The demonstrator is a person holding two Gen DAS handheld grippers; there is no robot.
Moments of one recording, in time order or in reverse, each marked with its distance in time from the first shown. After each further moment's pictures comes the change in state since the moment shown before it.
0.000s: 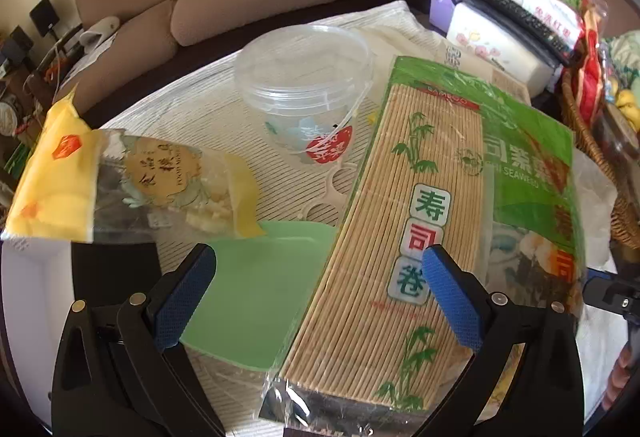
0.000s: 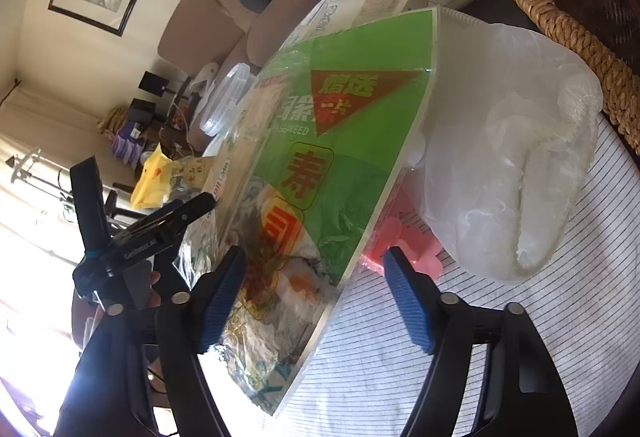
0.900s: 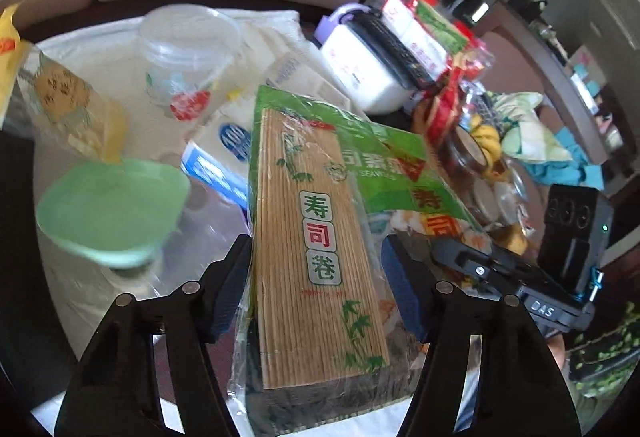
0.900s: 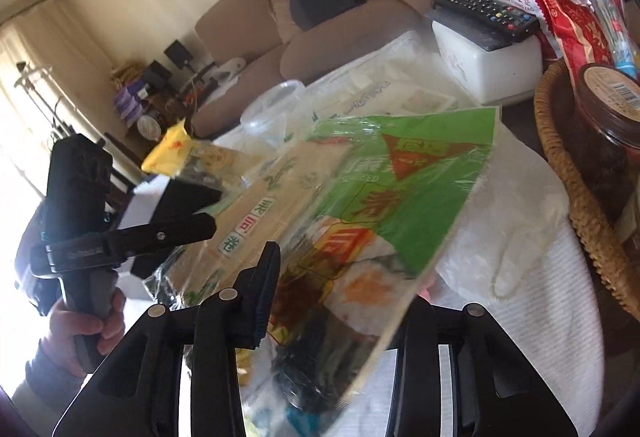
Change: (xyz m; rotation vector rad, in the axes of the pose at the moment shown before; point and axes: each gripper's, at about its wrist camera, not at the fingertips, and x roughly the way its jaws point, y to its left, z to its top) left arm -0.052 -0.008 -0.051 -0.140 -0.009 -0.568; right arm -0.036 0.055 -0.018 -0.339 -0.095 -0.097
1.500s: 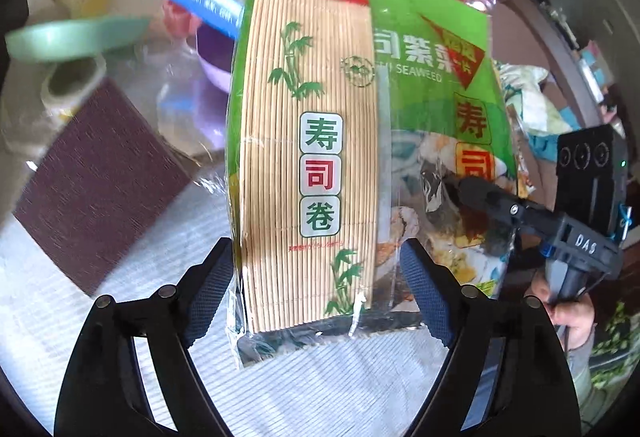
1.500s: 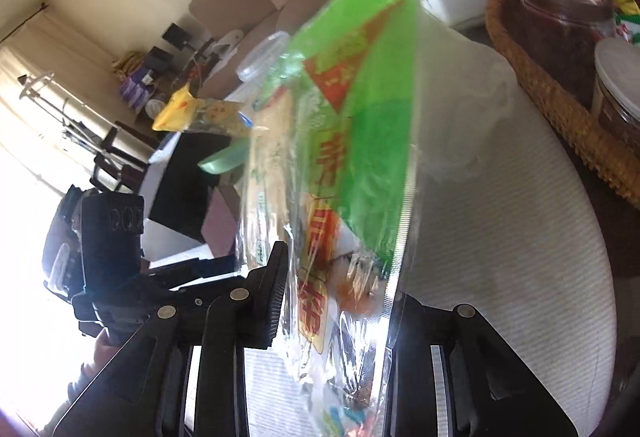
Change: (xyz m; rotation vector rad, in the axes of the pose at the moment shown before) left arm 0.044 -0.019 -0.096 -0.097 0.120 -0.008; right arm -0.030 -0.034 -0.048 0.104 0.139 0.030
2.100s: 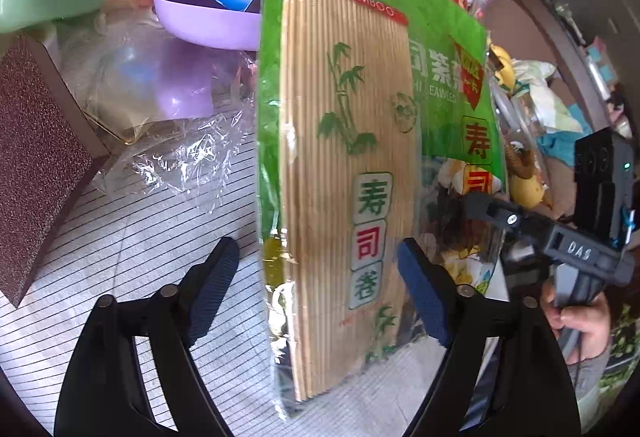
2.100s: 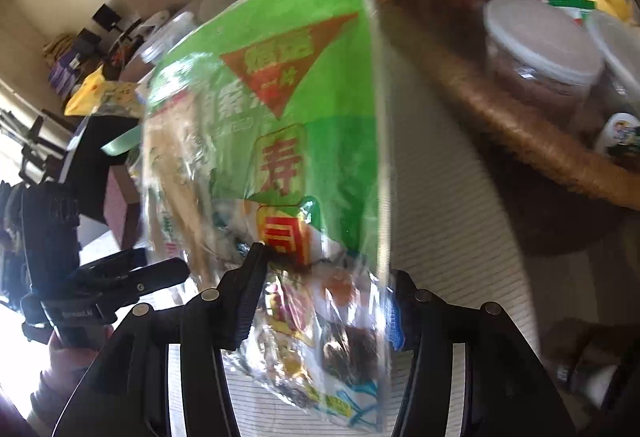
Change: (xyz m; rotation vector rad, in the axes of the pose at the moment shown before) left arm 0.050 -0.017 -0.013 0.032 -0.004 0.037; right arm -0.008 -0.042 -0.006 0.021 0.043 -0.293
